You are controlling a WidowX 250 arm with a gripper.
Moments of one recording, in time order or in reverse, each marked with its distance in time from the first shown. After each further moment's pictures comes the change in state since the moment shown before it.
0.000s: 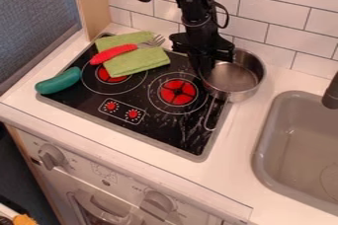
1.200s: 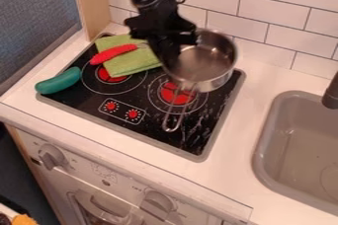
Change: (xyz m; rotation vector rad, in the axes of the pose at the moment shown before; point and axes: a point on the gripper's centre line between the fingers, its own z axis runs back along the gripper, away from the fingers) arm -0.051 0.026 0.079 -0.054 -0.086 0.053
